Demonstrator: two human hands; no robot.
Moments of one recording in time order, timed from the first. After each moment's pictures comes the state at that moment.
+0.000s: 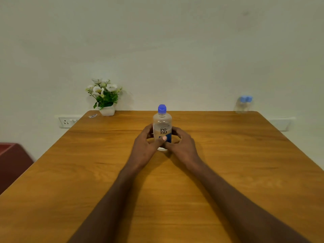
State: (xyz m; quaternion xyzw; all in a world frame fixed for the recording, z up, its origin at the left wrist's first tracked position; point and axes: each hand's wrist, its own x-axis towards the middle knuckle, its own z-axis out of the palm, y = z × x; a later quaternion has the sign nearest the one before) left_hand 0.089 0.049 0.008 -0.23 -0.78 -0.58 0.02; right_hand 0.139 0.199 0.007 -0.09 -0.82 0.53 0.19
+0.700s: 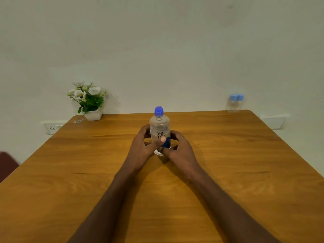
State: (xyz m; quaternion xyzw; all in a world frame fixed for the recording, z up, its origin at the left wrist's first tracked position) left_hand 0.084 0.092 0.008 -0.26 -0.77 -0.58 0.00; right_hand 0.149 0.235 -0.002 -0.11 -0.80 0.57 0.17
